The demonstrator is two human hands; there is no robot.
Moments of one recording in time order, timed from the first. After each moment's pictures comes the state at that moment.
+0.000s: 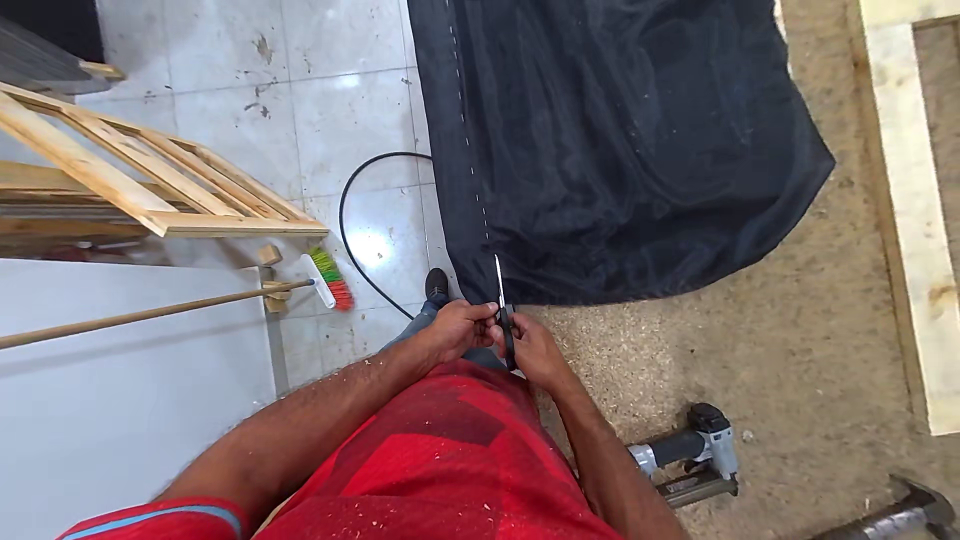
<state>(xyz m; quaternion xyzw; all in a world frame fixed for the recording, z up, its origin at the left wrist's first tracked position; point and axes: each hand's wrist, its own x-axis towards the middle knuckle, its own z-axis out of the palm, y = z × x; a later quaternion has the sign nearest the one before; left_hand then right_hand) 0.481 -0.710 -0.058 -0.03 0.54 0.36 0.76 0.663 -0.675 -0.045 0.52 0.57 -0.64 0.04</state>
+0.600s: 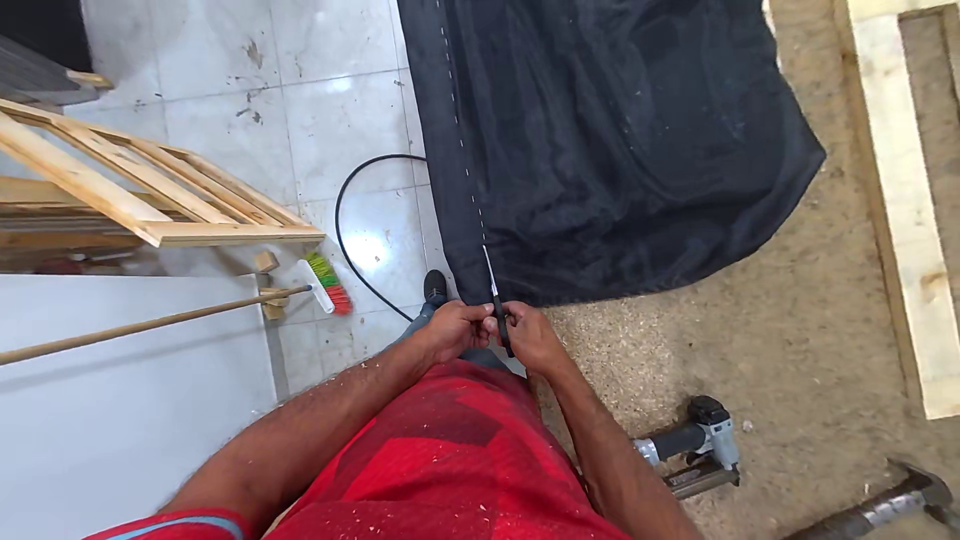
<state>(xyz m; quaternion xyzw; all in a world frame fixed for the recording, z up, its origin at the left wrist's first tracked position) 0.475 -0.708 -0.054 -0.02 0.53 0.34 0.77 0.650 -0.661 -0.041 0.51 0.59 -0.63 0.00</state>
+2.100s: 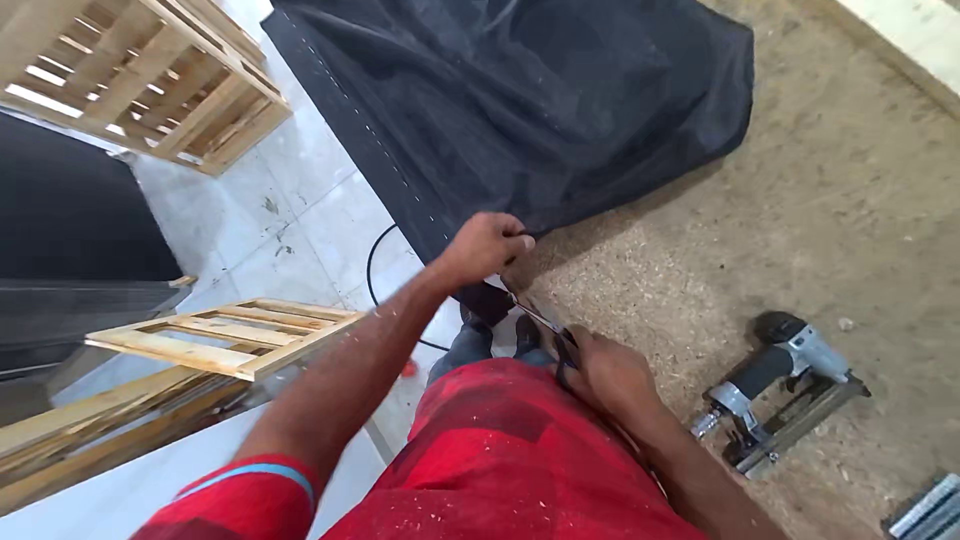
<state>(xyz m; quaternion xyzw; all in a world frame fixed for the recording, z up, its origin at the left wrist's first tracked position) 0.482 -0.543 0.041 0.66 0.55 0.09 0.50 0.707 -0.724 0.001 0.64 0.68 -0.33 0.11</state>
